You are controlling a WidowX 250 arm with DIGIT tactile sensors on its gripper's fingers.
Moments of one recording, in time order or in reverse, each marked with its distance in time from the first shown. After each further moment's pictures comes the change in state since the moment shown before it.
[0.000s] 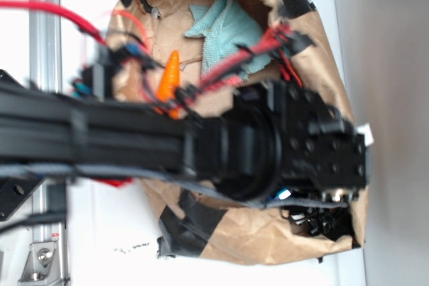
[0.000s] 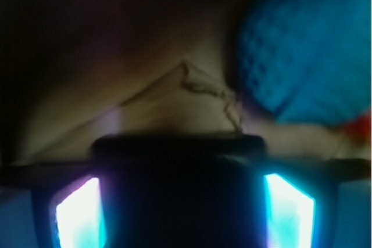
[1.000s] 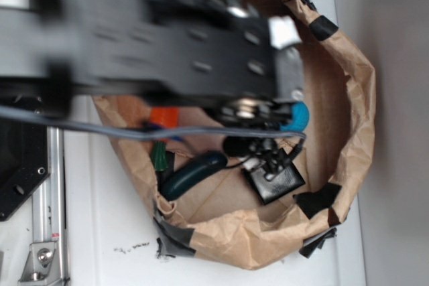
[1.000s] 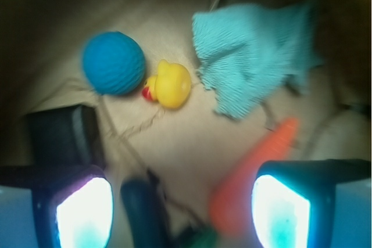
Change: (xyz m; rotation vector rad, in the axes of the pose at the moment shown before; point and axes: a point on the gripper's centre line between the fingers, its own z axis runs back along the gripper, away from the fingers) arm -0.015 0.074 0.052 0.026 -0.025 0.144
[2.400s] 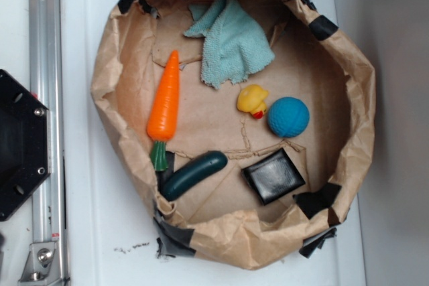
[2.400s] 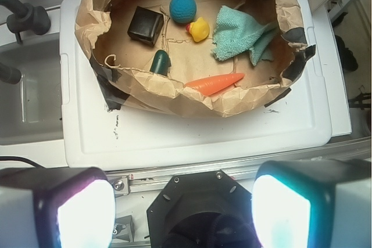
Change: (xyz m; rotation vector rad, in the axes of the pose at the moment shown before) arm -0.123 0.083 0.166 -0.096 -0.122 -0.572
